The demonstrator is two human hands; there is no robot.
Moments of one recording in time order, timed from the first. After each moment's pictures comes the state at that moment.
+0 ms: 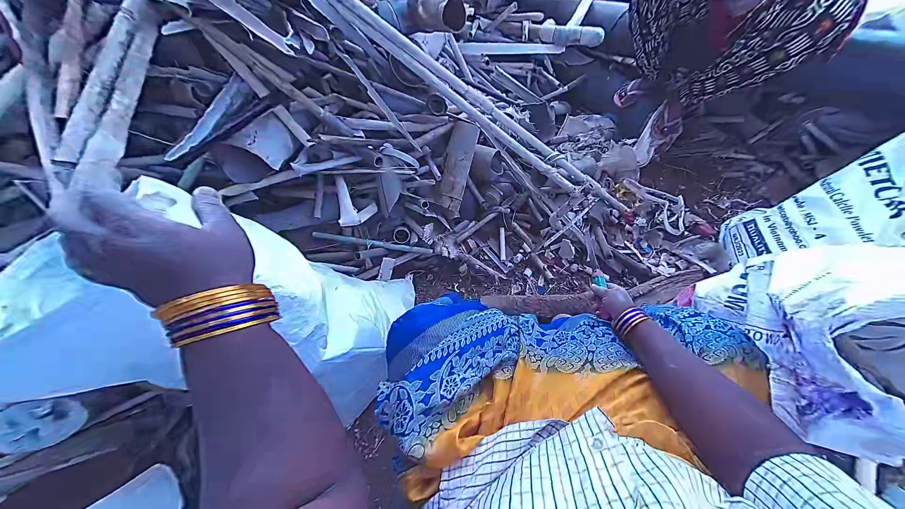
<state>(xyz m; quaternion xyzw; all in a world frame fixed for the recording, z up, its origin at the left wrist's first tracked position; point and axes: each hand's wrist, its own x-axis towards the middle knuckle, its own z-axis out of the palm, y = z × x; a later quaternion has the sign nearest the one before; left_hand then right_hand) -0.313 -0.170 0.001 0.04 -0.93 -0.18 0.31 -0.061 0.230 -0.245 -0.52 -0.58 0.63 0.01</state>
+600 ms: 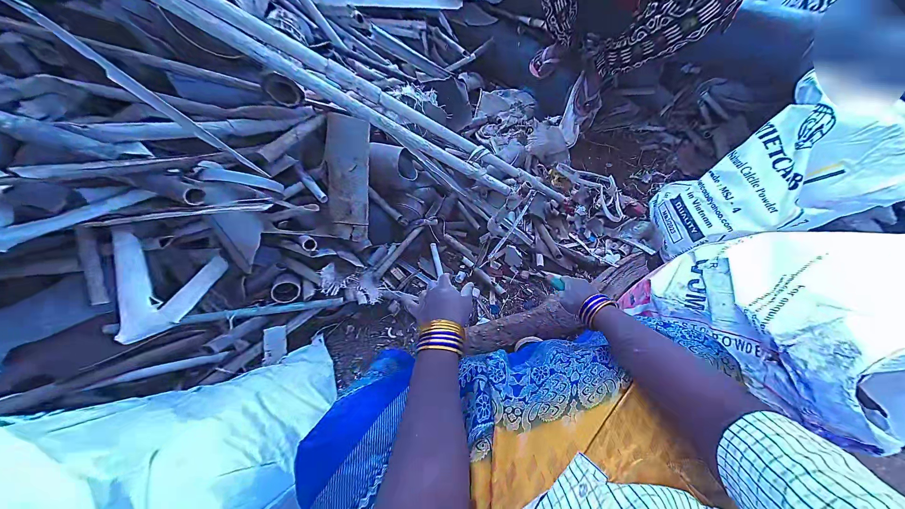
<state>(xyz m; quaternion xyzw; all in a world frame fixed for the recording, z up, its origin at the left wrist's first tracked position) -0.289 0.128 -0.204 -0.20 -0.93 -0.07 -0.31 -0.124 0.312 -0.257 -0.42 -0.81 0.28 -0.29</state>
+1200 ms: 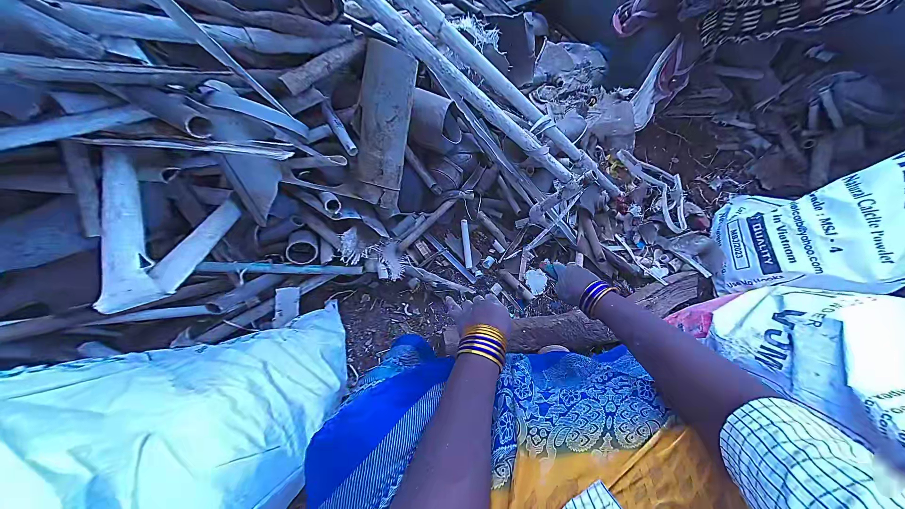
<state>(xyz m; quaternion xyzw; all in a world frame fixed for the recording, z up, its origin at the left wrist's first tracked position) -0.306 0.141 -0.244 -0.22 -0.86 0.09 -0.45 -0.237 0.311 -0.307 -0.28 -0.86 0.18 -0.38</state>
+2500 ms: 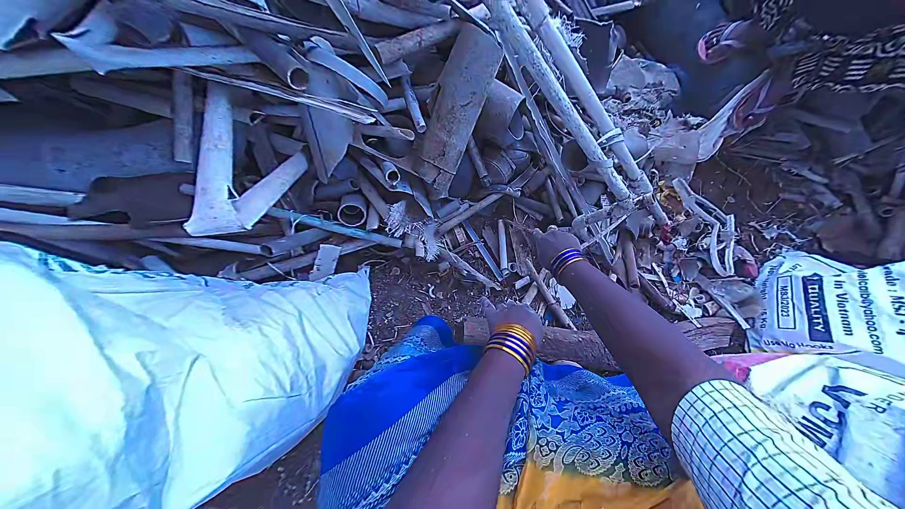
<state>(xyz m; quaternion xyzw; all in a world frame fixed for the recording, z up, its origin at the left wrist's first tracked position) -0.312 0.131 -0.245 -0.23 -0.82 0.06 -0.52 -0.367 0.265 -0.307 -0.20 -0.92 0.07 -0.32</state>
